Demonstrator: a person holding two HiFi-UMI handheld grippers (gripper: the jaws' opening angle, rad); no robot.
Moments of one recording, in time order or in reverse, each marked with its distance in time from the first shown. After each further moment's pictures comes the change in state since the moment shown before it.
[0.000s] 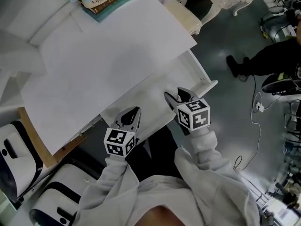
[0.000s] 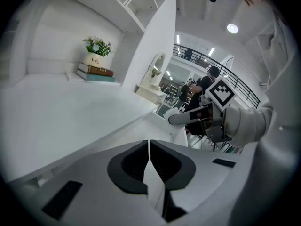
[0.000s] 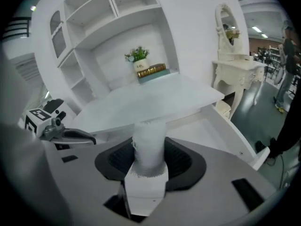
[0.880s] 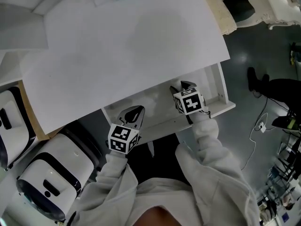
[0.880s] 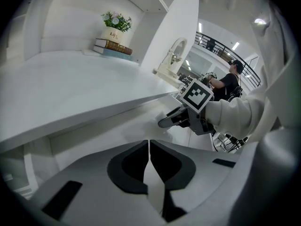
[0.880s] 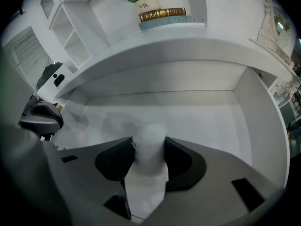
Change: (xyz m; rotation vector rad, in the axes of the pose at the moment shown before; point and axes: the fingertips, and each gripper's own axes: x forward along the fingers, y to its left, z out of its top) left arm 0.040 0.042 -0.052 -0.153 0.162 0.145; right arm 0.146 -0.051 -0.055 -0.236 0.419 0.069
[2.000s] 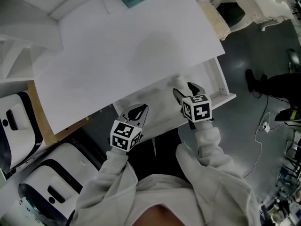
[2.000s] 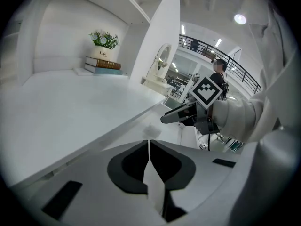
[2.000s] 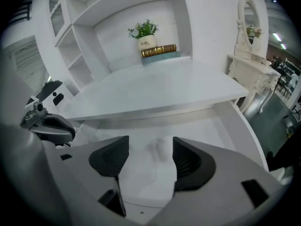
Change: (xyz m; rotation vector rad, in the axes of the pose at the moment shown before) left arm -0.049 -0.004 0.017 0.149 -0.069 -0.061; right arm -0.079 0.040 0.020 0.113 -0.256 -0.074
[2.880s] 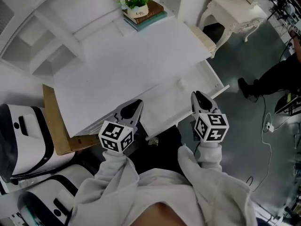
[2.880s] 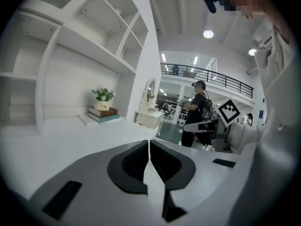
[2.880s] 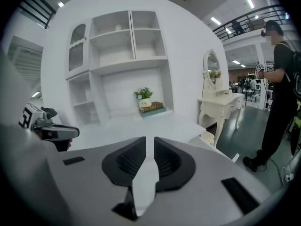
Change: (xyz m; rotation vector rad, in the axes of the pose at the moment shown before) left arm -0.165 -0.011 0.078 0.178 -0.367 -0.033; right arm -0.195 0.090 0.030 0.119 -0.556 -0.219
